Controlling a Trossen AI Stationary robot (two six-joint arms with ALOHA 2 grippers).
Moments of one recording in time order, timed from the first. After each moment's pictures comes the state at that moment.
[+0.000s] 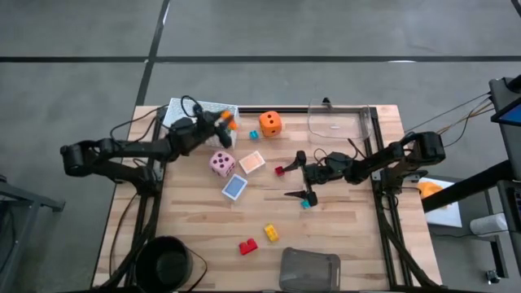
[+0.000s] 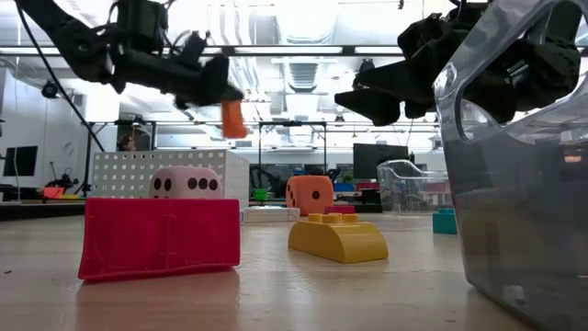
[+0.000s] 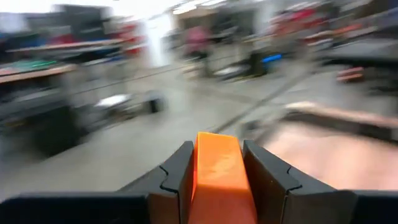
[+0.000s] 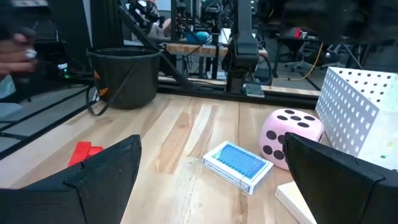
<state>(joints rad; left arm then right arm) 0.45 1.24 0.45 0.74 -0.30 0.07 -0.05 1.57 0.37 1.15 -0.25 -0.03</state>
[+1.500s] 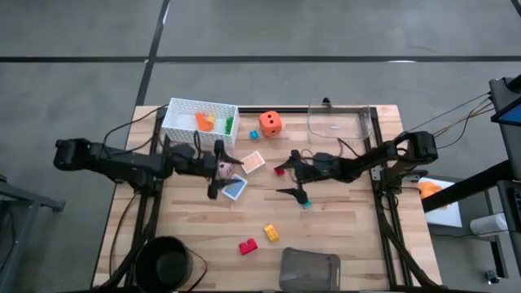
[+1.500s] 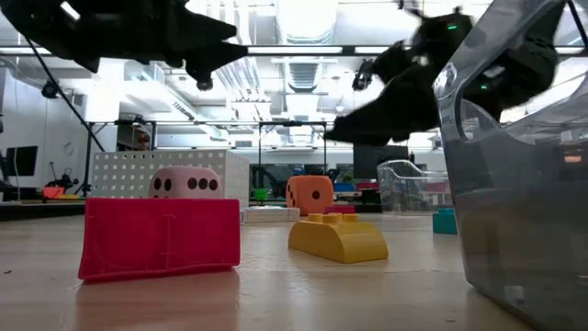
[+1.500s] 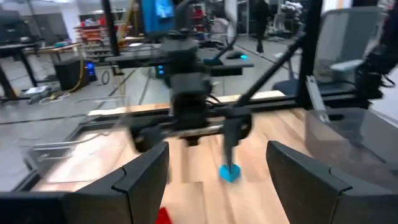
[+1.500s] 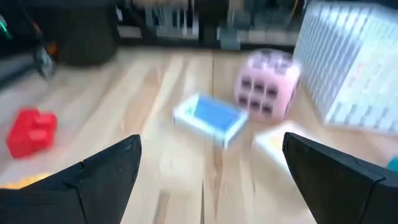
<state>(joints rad) 0.05 1.11 0.43 0.60 0.13 0.10 -0.07 1.64 0.49 0.87 -0.13 -0.02</state>
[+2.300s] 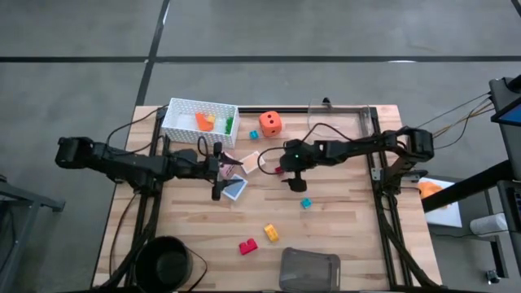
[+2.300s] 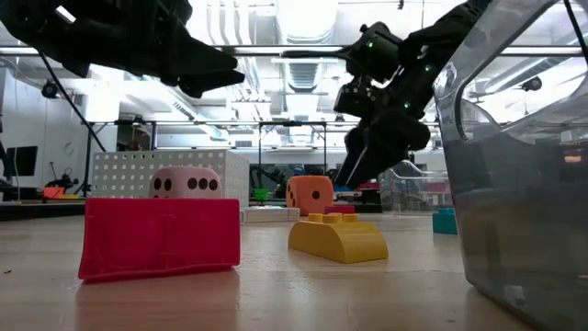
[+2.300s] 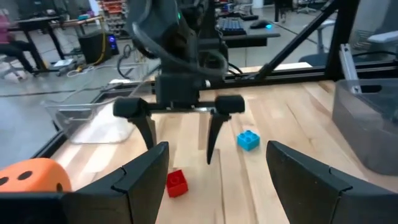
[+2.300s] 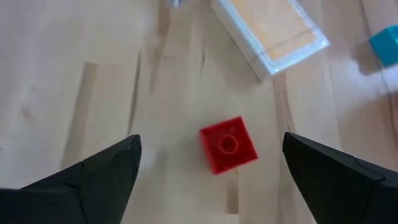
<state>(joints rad) 0.00 1.14 0.40 0.54 -0.02 0.10 -0.18 1.66 0.88 -0.13 -0.09 -0.21</state>
